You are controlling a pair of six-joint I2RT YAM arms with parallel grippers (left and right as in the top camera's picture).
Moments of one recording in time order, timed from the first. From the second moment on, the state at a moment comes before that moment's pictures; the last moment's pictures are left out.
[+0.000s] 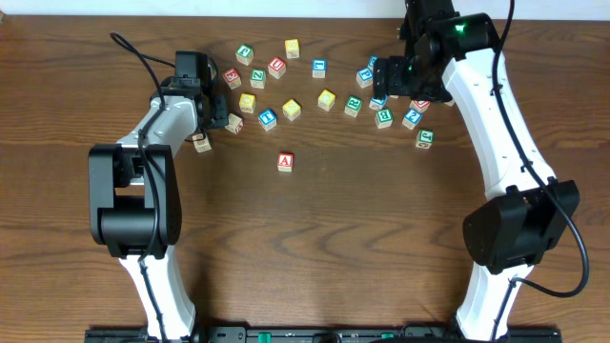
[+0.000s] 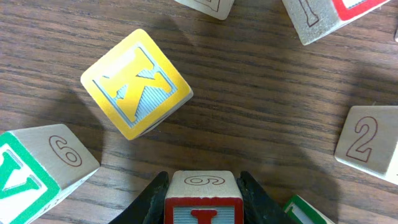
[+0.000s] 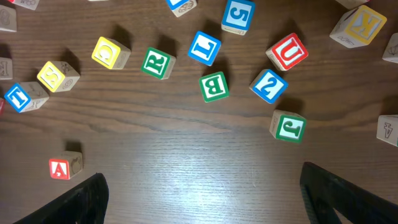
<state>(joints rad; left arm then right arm) -0.02 2.11 1.43 -0.45 -0.04 -0.15 0.24 2.05 2.09 -1.29 -0.04 0.28</state>
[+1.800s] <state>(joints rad) -0.56 2.05 1.44 -0.73 0.00 -0.43 0.13 2.05 2.09 -1.28 0.02 0.27</state>
